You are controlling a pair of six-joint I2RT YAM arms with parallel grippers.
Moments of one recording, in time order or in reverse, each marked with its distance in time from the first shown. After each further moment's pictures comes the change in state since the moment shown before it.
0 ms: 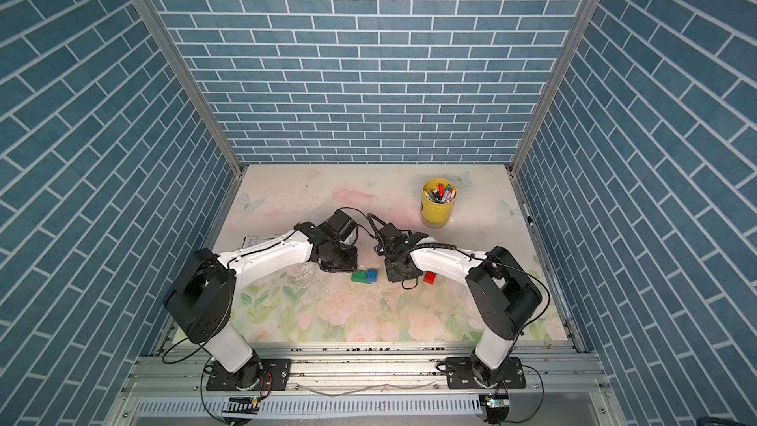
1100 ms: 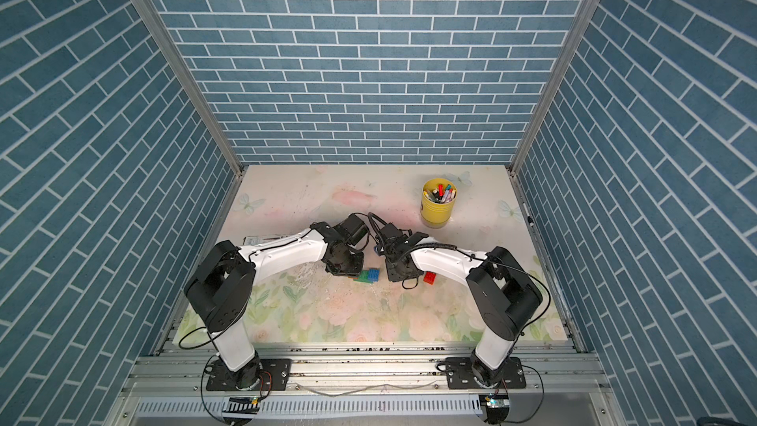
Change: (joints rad) left arm -0.061 0.121 0.078 -0.077 -0.066 -0.001; right arm 0.000 -0.006 -0.002 -0.002 0.019 0.002
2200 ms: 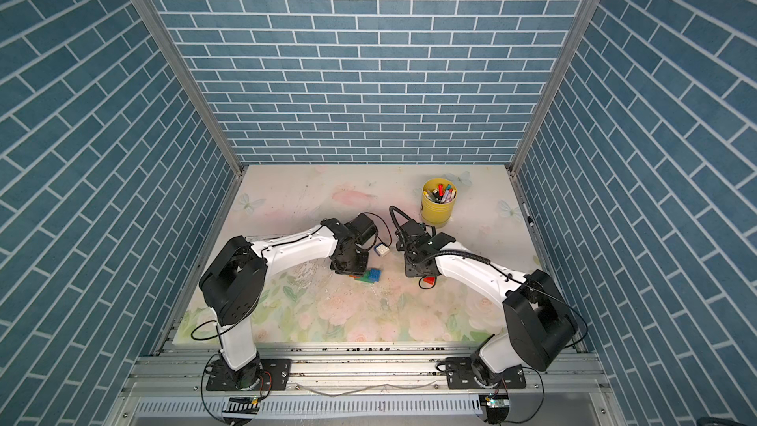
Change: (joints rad) left arm -0.028 0.082 0.110 -0.085 -0.055 -0.001; right arm -0.101 -0.229 -0.090 -0.080 0.089 0.048
